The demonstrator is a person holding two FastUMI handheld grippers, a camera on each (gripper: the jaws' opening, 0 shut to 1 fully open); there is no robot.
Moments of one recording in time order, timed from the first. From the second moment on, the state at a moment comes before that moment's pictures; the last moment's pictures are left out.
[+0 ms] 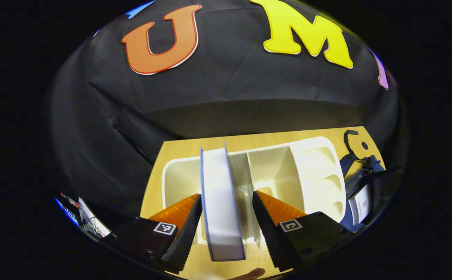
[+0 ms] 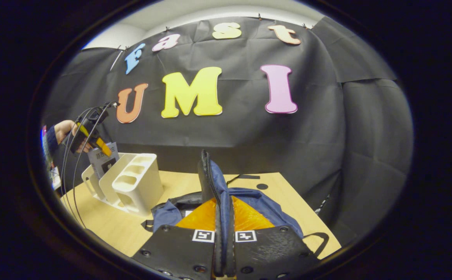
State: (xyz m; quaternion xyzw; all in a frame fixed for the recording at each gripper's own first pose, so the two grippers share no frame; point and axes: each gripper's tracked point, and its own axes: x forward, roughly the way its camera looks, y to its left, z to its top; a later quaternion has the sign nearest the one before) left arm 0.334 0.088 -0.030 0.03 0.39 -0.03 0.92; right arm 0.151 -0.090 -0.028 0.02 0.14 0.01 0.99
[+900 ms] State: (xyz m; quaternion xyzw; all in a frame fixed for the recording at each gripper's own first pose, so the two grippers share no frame) left arm 0.211 0.111 -0.003 -0.04 0.34 -0.05 0.94; right arm 0.154 -0.060 -0.041 0.00 0.16 0.01 0.99
